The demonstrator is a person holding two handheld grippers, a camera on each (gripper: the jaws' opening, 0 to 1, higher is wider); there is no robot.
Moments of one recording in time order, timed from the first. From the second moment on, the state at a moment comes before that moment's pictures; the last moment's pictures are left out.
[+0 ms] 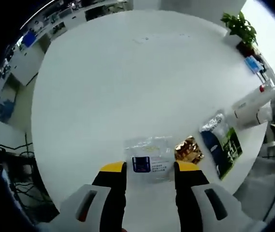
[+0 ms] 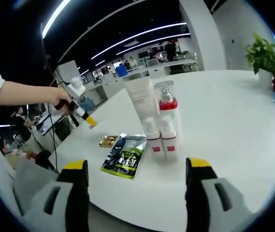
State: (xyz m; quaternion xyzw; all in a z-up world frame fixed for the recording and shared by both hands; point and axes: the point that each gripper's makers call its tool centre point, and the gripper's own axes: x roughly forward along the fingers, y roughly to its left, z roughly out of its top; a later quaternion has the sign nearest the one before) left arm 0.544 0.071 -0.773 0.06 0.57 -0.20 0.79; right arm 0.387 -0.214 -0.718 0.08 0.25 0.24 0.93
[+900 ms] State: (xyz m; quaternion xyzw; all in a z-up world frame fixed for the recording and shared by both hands) left arm 0.456 0.035 -0.789 -0.07 0.53 -0.09 0.84; right arm 0.385 -0.206 -0.714 0.08 0.25 0.26 0.93
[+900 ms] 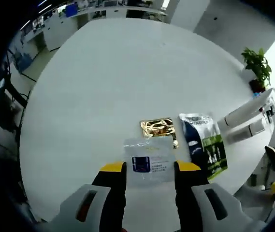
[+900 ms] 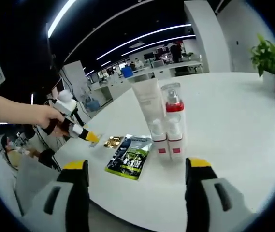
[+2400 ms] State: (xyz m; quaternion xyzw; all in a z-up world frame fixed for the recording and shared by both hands) left arm 0.429 0.008 -0.821 -0.05 0.51 -0.05 0.86; right arm 0.386 -0.208 -0.717 0.08 0.25 0.26 0.93
